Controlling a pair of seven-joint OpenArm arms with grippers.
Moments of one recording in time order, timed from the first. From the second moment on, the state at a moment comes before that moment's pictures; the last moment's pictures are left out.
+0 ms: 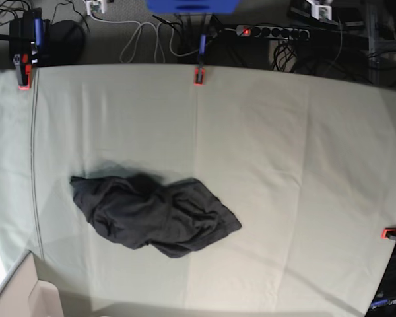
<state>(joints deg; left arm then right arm) 46.0 -17.7 4.4 73.0 -22.8 0.1 -0.1 -51.8 3.5 2.6 83.0 -0.5 0.0 -9.1</state>
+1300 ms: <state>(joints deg) -9.5 -5.8 13.1 68.3 -25.7 -0.2 20.2 -44.8 4.9 2.0 109.1 -0.5 0.0 -18.1</state>
